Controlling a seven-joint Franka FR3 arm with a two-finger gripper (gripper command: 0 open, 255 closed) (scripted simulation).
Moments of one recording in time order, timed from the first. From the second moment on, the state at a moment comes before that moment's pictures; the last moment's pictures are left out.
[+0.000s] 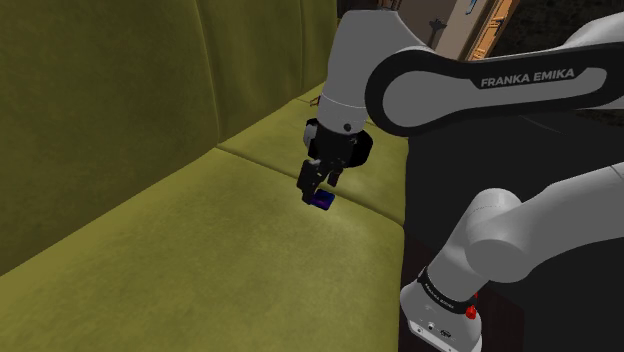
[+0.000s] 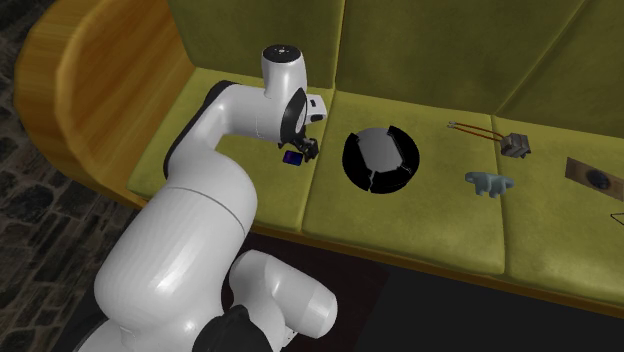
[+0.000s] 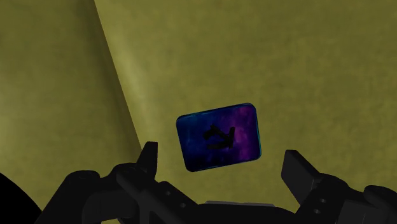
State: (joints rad) arm 0.11 -0.59 0.39 -2.51 0.22 1.94 0.31
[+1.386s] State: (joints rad) arm 0.11 -0.61 0.37 -2.43 0.21 1.84 0.31
